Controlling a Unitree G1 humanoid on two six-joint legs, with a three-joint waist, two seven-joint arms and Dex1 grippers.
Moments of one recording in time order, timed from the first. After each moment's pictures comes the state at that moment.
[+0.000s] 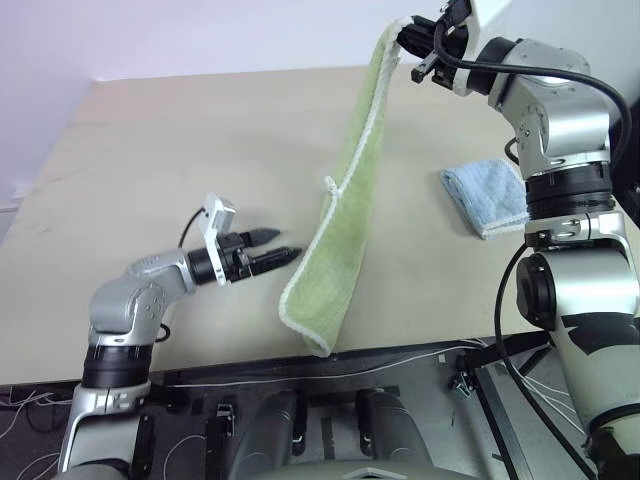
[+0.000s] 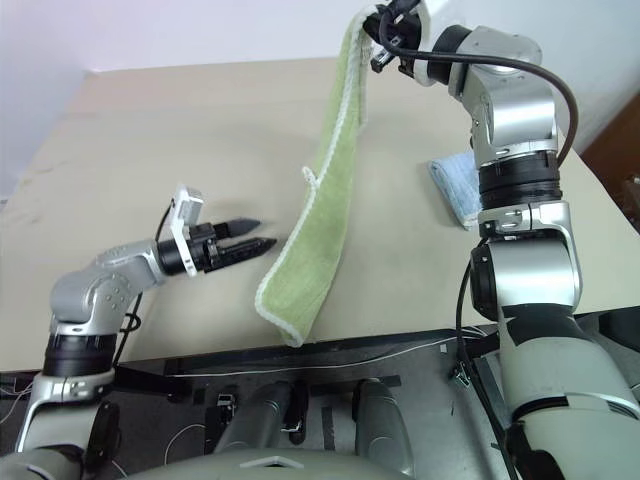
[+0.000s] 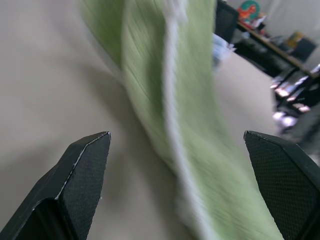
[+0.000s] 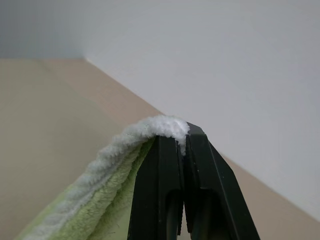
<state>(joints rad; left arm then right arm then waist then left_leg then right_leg) -0.33 0.45 0.17 -0.19 -0.71 0.99 -0.82 -1.28 -0.51 0.01 0.60 0.17 0.30 0.68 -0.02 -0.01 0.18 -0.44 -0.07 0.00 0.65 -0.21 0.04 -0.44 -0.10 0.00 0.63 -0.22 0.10</state>
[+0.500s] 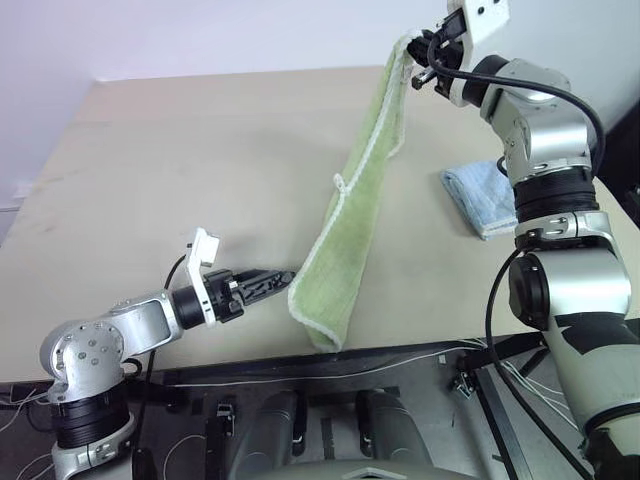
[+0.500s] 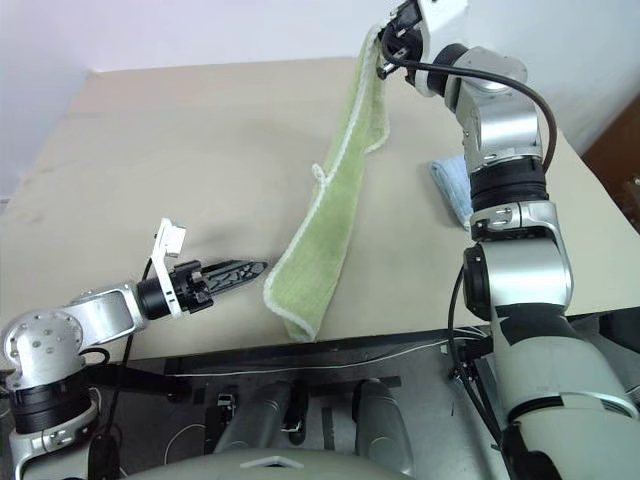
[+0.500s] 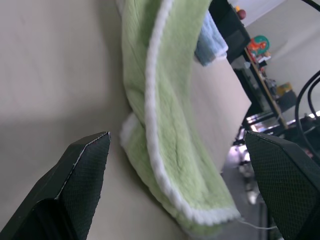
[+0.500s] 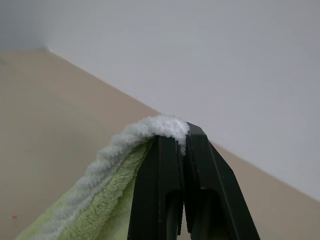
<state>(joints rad) -0.22 0.38 0.42 -0.37 -1.17 1.42 -0.35 -1.29 -0.47 0.00 0.75 0.12 0.19 0.60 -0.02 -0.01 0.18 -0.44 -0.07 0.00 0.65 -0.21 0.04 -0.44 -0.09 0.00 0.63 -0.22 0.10</state>
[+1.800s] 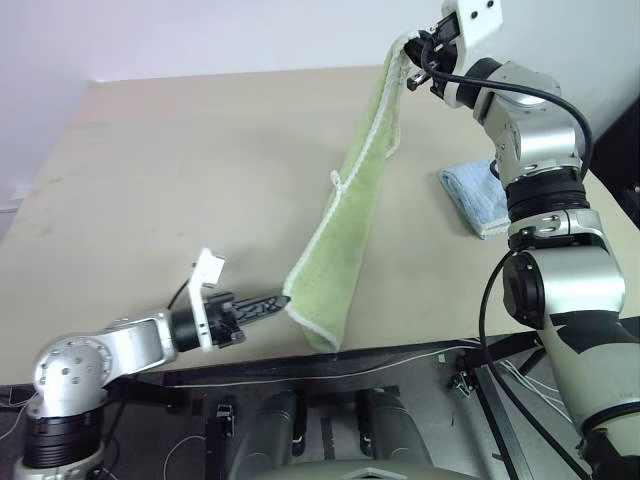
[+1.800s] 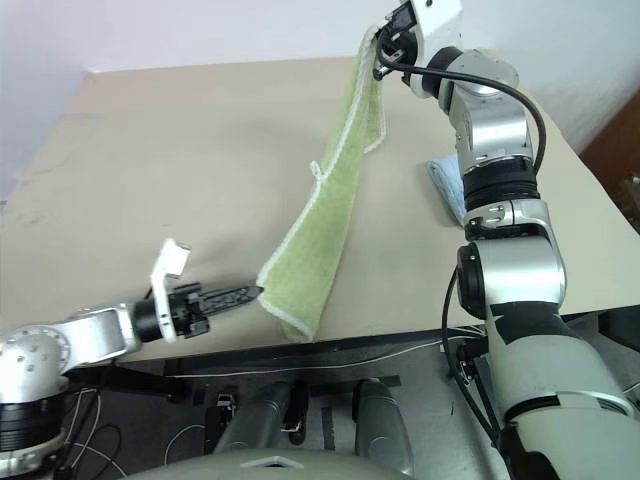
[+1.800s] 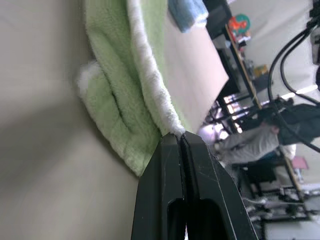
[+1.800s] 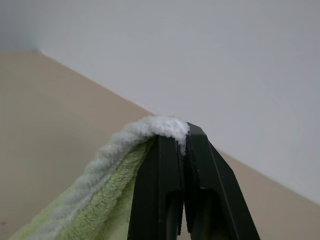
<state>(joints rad) -0.08 0.67 0.32 -0.37 -1.38 1.22 -0.48 -1.30 -0.46 -0.01 0.80 0.10 0.13 0.58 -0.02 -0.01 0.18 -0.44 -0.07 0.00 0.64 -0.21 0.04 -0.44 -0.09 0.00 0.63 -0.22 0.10</state>
